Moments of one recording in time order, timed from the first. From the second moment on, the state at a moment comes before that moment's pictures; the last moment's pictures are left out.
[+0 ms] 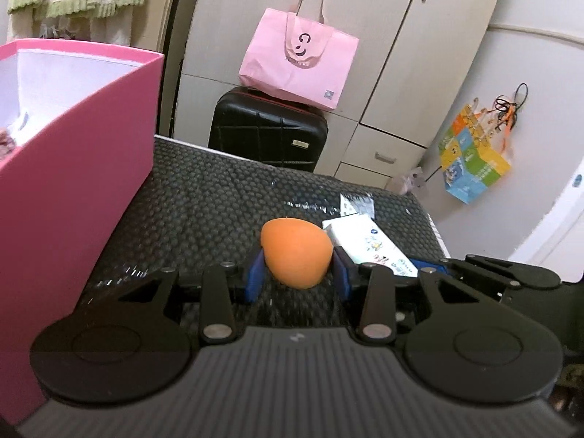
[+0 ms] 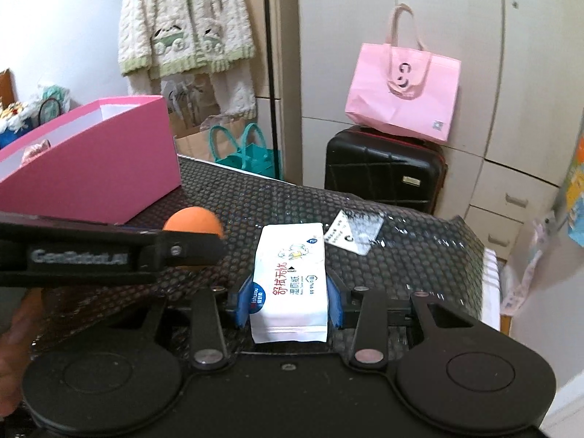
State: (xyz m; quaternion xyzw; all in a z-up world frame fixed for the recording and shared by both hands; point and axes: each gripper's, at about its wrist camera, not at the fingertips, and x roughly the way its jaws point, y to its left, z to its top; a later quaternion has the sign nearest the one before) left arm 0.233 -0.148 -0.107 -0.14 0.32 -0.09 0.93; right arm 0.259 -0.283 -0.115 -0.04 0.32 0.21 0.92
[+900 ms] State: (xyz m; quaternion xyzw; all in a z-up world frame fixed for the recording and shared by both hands) left arm 0.098 -0.088 -0.076 -0.11 0.40 -0.25 0.87; right arm 0.103 -0.258 -0.075 0.03 0.34 0.20 0.92
